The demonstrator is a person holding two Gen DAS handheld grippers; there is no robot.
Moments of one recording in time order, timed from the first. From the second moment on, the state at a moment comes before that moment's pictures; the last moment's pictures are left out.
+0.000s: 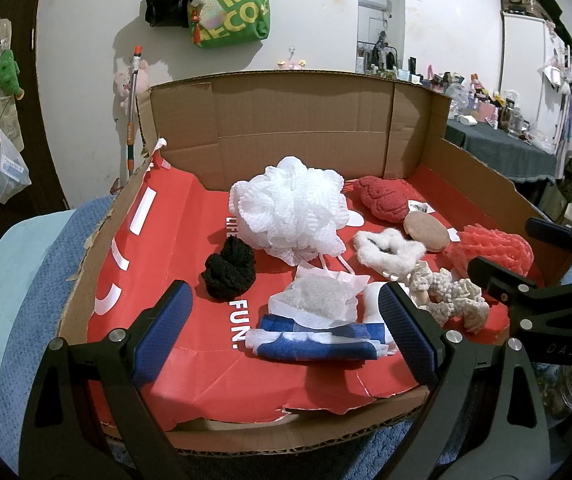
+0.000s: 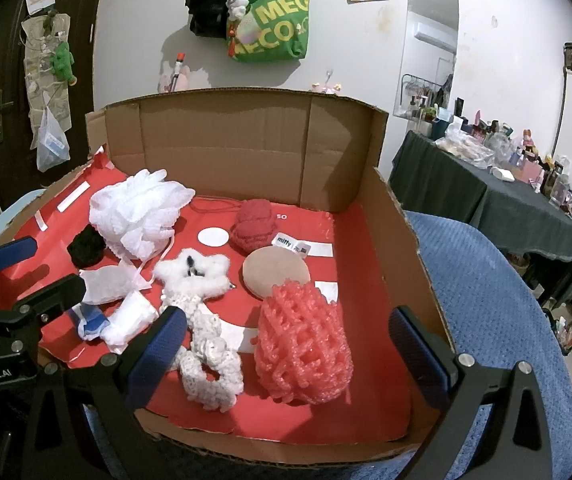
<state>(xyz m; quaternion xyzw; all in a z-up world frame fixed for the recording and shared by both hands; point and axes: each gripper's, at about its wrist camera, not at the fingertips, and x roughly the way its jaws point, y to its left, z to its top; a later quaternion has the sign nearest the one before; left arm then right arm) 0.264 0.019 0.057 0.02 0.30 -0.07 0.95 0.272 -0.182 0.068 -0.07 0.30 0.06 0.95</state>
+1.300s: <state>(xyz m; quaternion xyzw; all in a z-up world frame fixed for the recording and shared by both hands) 0.266 0.018 0.054 0.02 0.30 -0.07 0.95 0.273 -0.181 0.067 -0.07 0.31 0.06 0.95</state>
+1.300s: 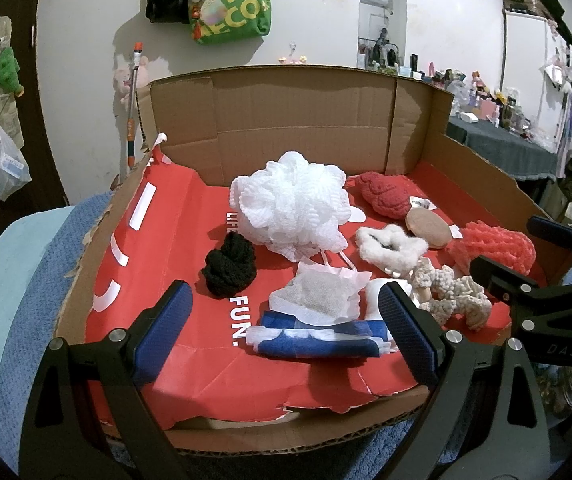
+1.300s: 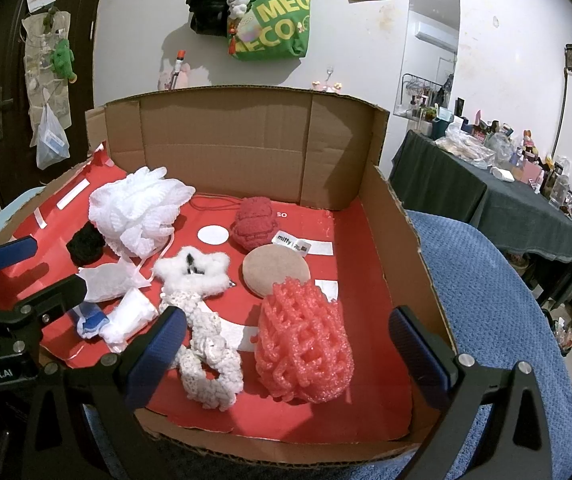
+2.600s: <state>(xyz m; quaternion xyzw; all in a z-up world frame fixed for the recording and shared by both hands) 0.107 0.014 0.100 -0.03 0.32 -0.08 0.95 0.119 -0.207 0.116 -0.06 0.29 0.07 0.95</state>
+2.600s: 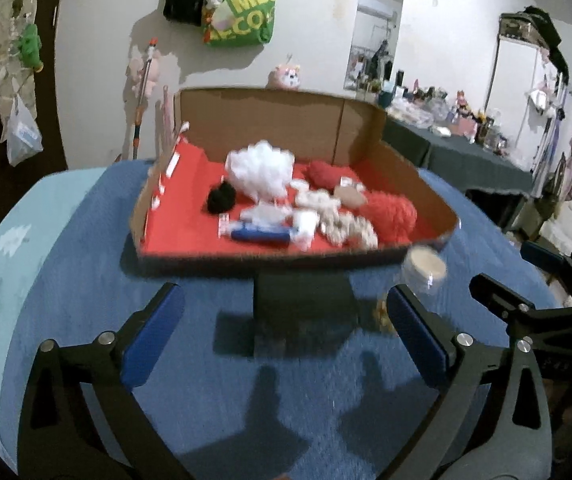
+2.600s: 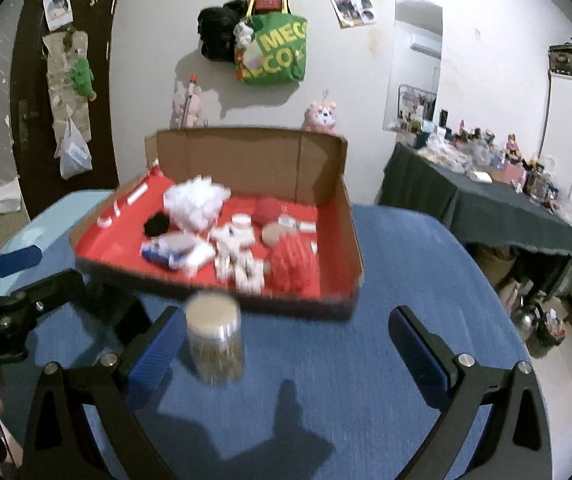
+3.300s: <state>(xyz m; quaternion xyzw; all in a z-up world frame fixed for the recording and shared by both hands) 0.118 0.000 0.016 0.00 0.42 -0.01 0.91 0.125 -0.218 0.023 -0.05 0.41 0.05 0.91</state>
